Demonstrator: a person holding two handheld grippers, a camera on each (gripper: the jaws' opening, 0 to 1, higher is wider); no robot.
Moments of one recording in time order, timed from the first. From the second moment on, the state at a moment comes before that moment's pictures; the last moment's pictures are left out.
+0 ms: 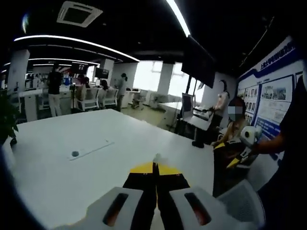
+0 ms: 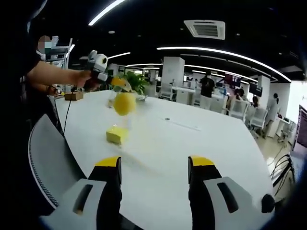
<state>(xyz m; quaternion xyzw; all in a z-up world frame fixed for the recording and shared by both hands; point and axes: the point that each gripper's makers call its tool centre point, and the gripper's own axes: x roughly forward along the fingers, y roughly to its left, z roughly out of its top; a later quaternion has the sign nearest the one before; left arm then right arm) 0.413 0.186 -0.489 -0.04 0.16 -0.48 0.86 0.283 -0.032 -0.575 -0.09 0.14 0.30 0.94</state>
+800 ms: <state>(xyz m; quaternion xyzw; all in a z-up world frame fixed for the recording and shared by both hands) 0.403 0.188 -0.440 -0.01 0.13 -0.53 0.84 0.292 0.030 -0.592 -0.06 0.18 0.42 0.89</state>
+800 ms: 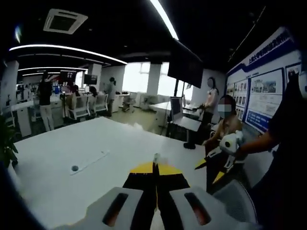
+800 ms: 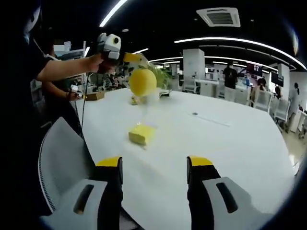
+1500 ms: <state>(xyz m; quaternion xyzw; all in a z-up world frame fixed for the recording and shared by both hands) 0.391 0.175 -0.461 -0.01 0.16 -0.54 0.82 0.346 0.079 -0.567 0.02 0.18 0.50 0.85</state>
